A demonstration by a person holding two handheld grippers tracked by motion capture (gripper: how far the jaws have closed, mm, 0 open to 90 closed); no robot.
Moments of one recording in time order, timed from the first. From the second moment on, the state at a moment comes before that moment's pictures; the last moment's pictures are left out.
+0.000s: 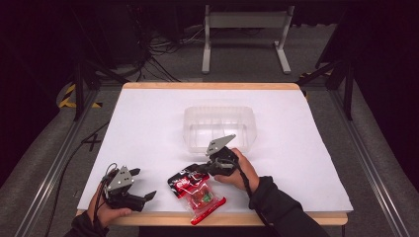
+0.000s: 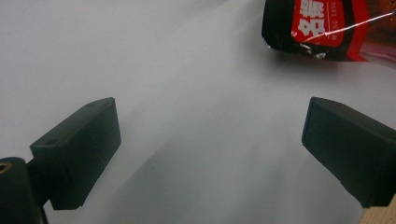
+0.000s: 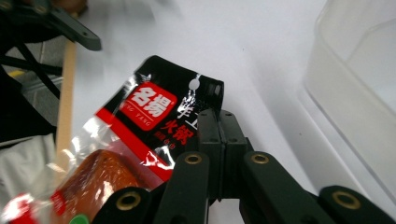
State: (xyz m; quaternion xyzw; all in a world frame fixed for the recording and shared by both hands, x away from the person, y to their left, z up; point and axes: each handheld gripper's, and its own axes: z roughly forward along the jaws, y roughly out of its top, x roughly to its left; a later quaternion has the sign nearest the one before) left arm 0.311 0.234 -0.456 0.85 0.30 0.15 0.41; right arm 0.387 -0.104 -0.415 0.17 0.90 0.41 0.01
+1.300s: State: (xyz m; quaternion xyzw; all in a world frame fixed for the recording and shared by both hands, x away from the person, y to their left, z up) left arm 0.311 0.238 -0.453 0.84 0.30 0.16 0.42; right arm 0.330 -0.212 -0.308 0.23 0.82 0.50 0.17
